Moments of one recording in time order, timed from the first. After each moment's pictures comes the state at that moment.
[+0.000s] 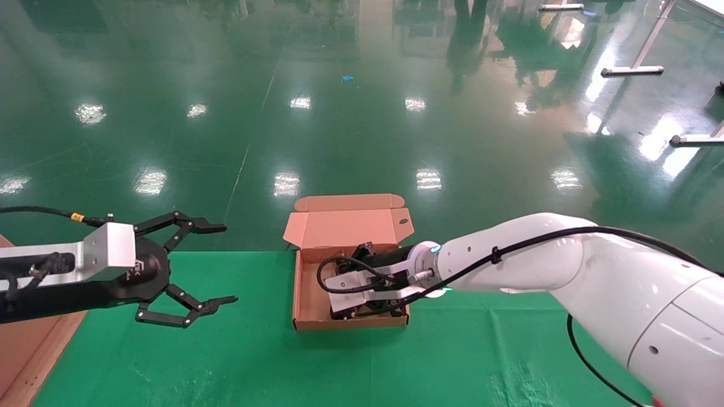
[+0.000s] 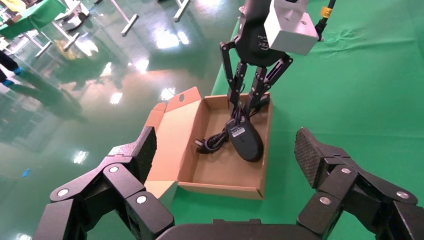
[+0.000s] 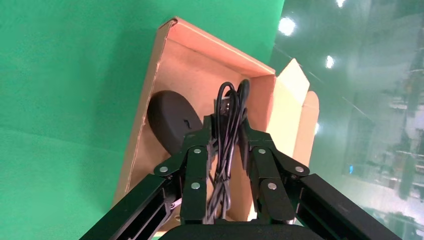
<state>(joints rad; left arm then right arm) -1.64 0.80 0.92 -0.24 0.81 1.55 0.71 1.69 -1.37 -1.37 0.64 -1.40 -0.70 -0.30</state>
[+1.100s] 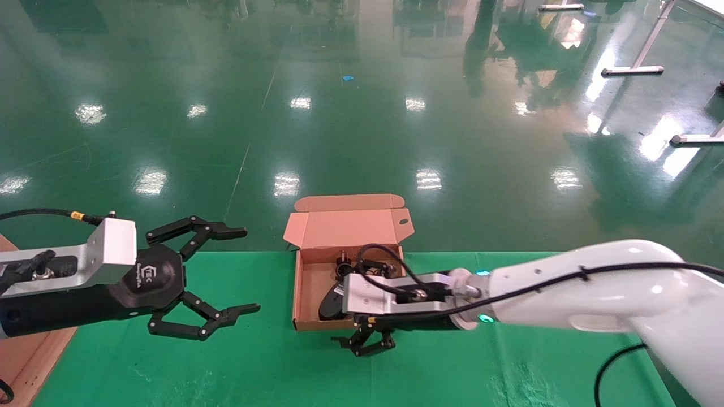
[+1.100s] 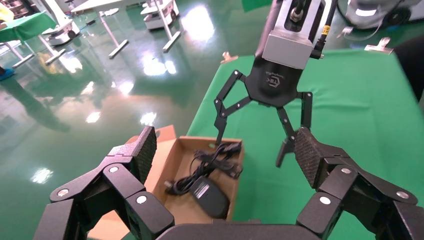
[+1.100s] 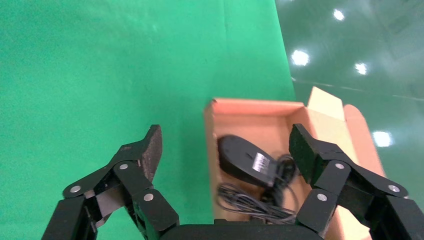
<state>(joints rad) -1.50 0.75 0.76 -0.50 0.79 1.53 0.49 1.53 -1.17 -1.08 0.81 -1.23 -0.91 -0.17</state>
